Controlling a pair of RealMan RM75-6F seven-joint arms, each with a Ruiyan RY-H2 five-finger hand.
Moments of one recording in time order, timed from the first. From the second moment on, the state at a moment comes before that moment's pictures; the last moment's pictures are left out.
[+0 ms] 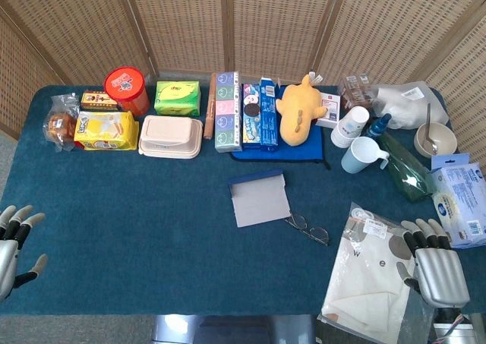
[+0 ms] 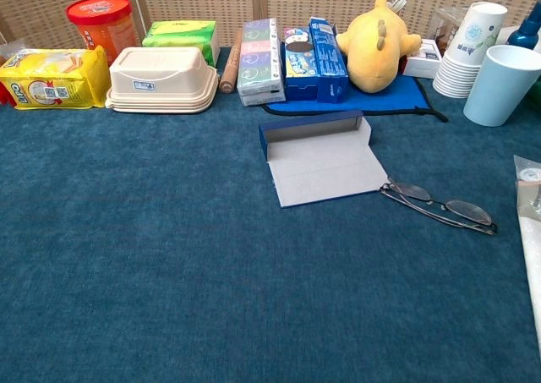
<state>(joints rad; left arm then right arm) 0.01 -0.95 0.02 -2.03 1.46 1.52 0.34 0.05 -1.08 -0.06 -1.93 -1.52 1.57 -0.34</state>
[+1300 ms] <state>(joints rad) -0.04 -0.88 -0.01 -2.01 1.48 1.48 0.21 0.22 -1.27 0.04 -2.04 -1.45 1.27 -0.61</state>
